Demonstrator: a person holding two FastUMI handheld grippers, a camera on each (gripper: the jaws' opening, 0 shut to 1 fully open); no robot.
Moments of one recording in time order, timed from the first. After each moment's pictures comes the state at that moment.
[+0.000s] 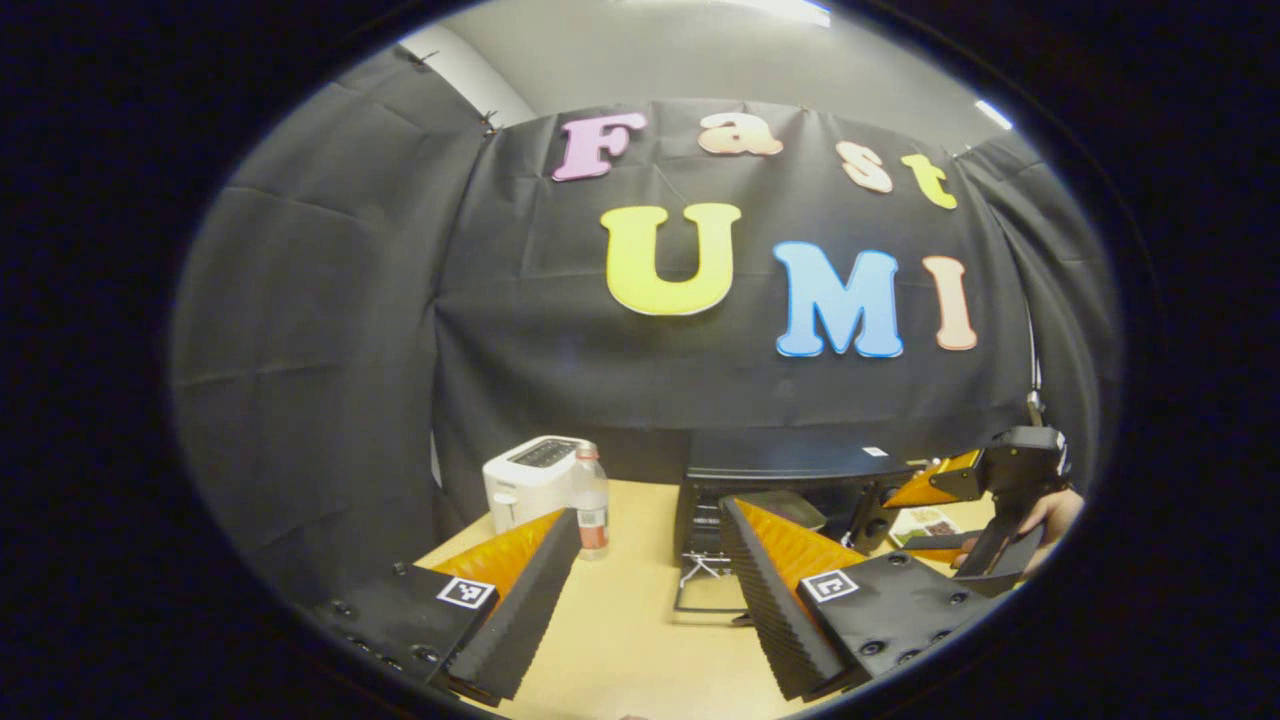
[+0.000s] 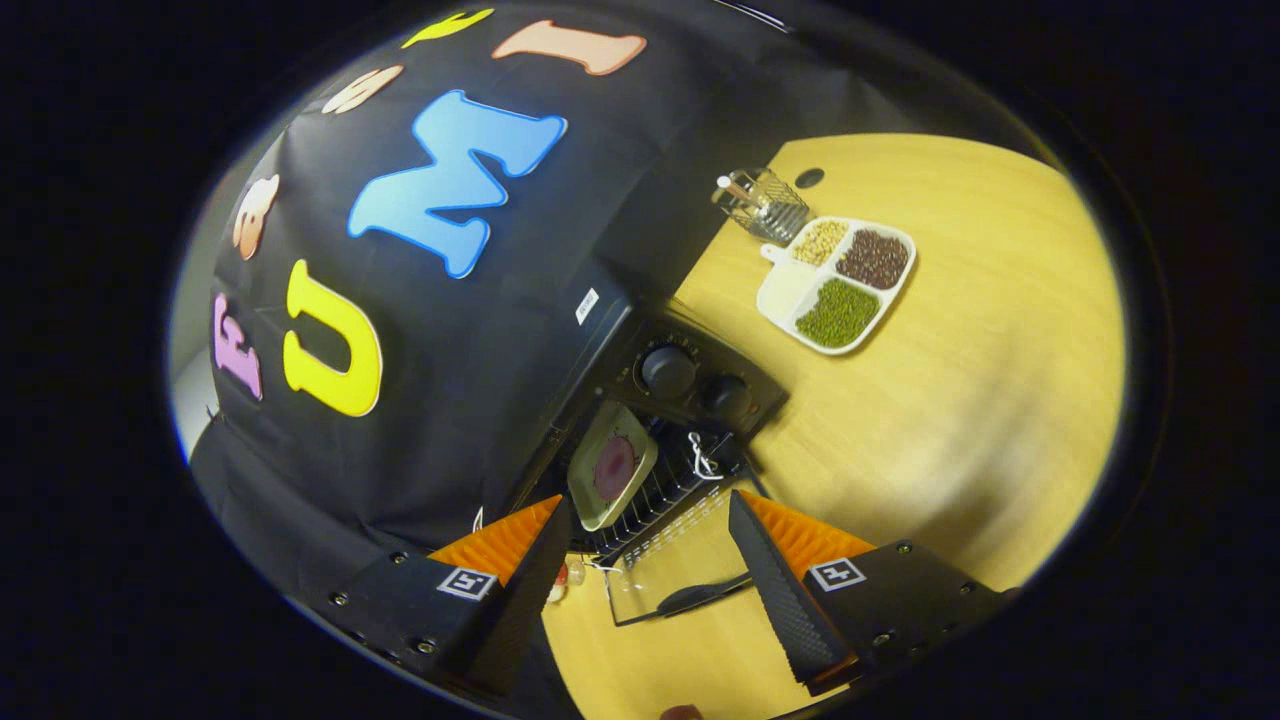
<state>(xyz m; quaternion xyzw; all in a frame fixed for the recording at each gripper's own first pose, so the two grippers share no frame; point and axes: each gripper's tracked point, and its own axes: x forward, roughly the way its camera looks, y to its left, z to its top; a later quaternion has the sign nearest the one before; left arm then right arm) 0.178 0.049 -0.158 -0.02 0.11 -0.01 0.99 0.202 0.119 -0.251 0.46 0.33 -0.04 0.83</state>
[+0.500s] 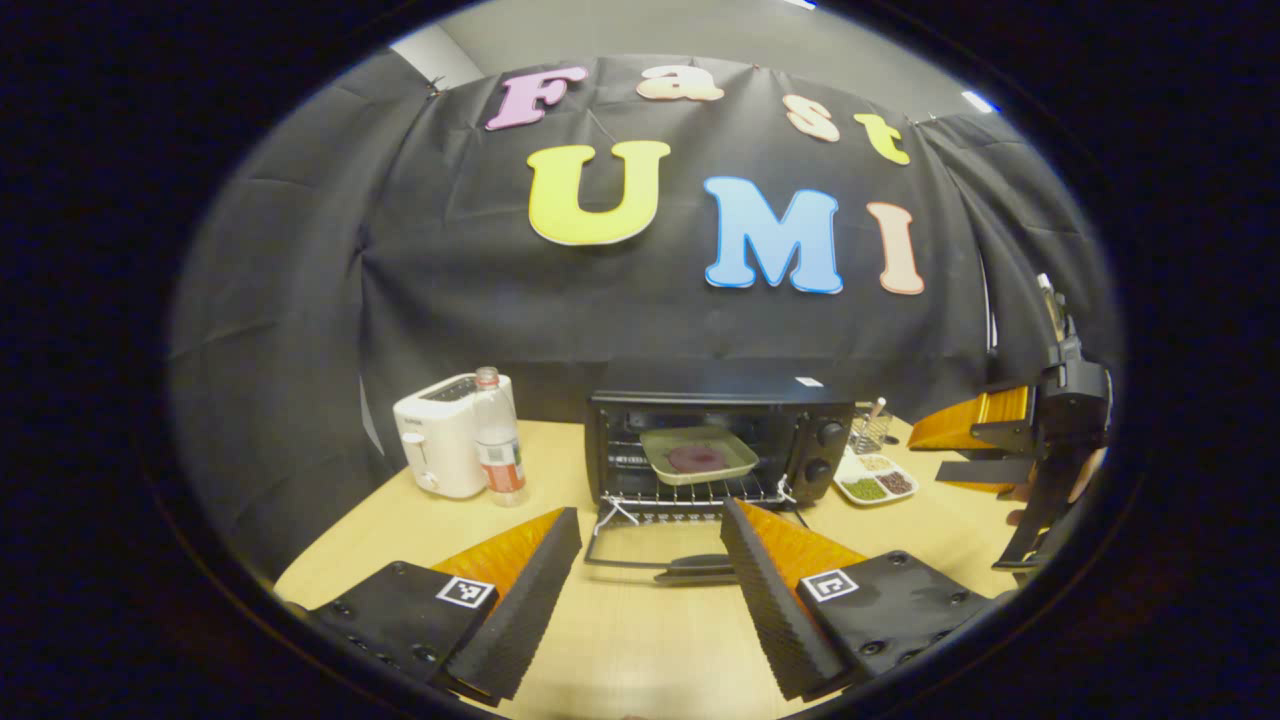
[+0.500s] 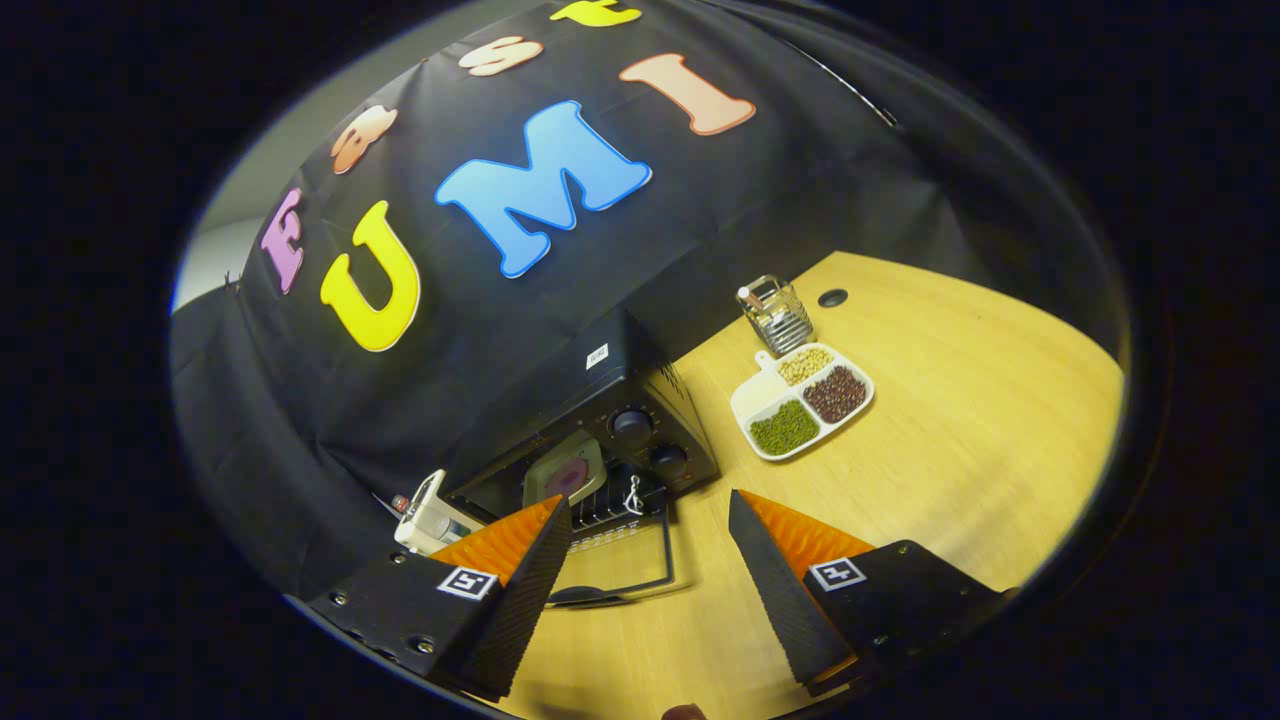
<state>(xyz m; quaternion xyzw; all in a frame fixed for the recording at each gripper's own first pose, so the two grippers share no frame) 0.171 -0.028 -0.230 -0.01 0.20 -0.09 0.98 0.155 0.046 -0.223 0.29 0.27 -0.01 0.92</state>
